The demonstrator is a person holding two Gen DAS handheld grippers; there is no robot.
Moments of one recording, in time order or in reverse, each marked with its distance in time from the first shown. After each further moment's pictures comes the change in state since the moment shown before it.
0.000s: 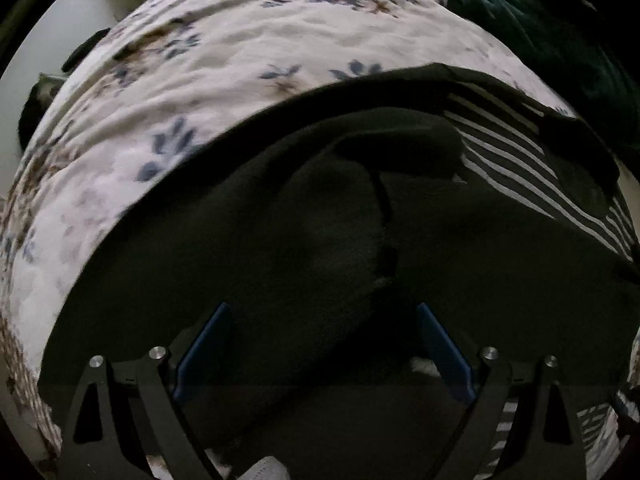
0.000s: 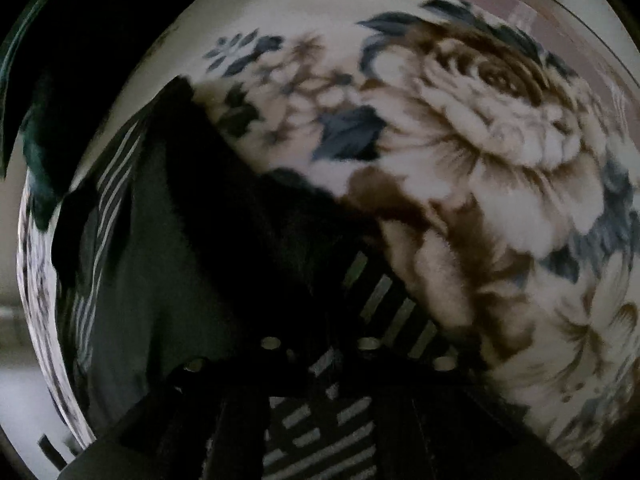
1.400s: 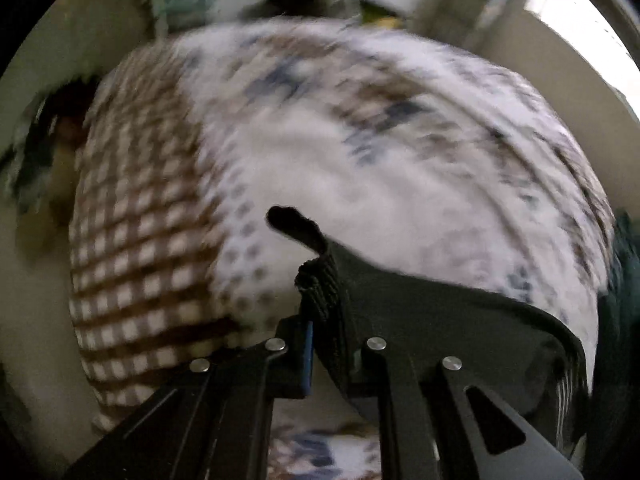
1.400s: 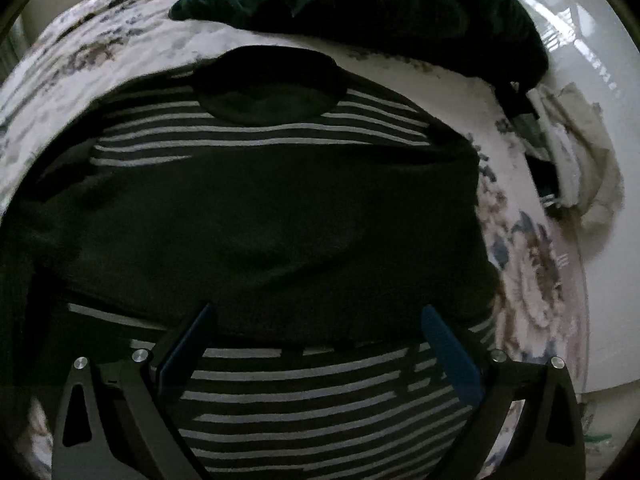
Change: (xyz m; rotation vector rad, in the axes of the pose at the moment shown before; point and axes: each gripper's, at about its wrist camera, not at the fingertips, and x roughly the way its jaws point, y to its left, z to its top) left arm -0.120 0.275 -0.154 -0.869 -0.271 0.111; right arm -0.026 0.205 -0.150 -0.757 -0.197 -0.246
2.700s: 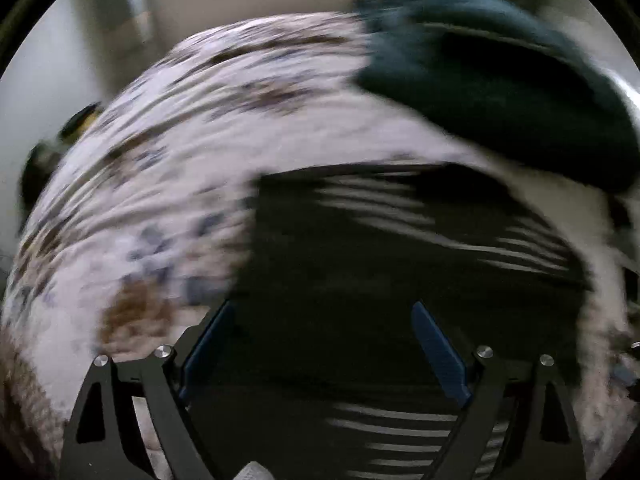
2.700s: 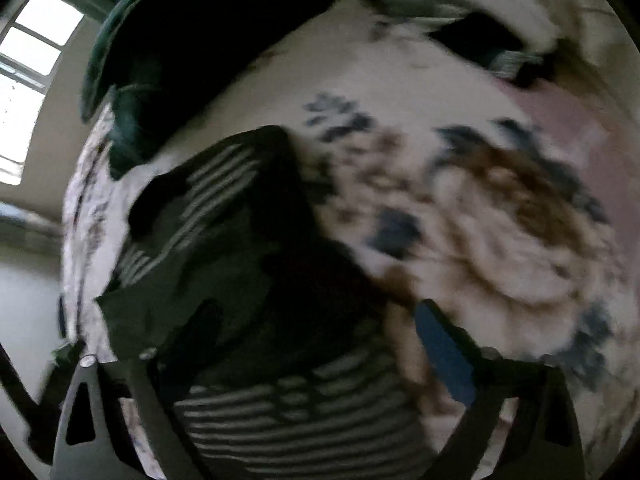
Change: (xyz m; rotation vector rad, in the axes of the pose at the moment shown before) left arm -0.016 -0.334 -0.173 0.916 0.054 -0.225; right arm 0.066 -0.273 0.017 0.486 0.072 0.493
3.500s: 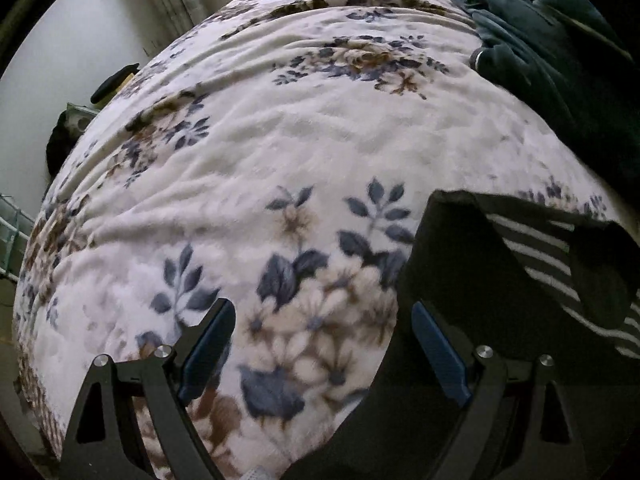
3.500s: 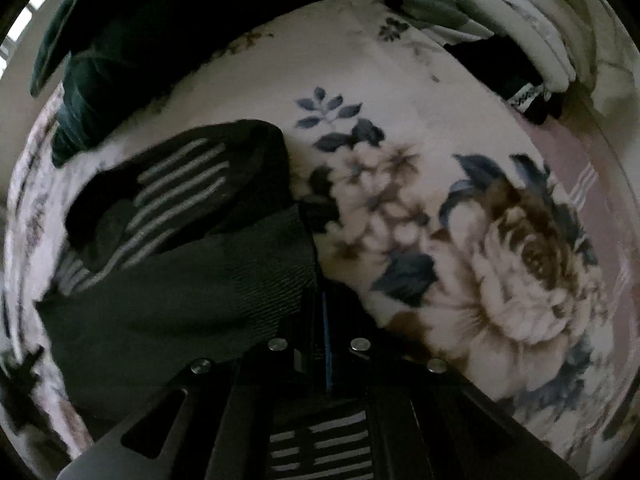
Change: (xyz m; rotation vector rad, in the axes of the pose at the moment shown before) left arm 0.118 0.052 0.067 -0.082 0.081 0.116; right arm 0.044 0.033 0.015 -0.064 -0.011 -0.320
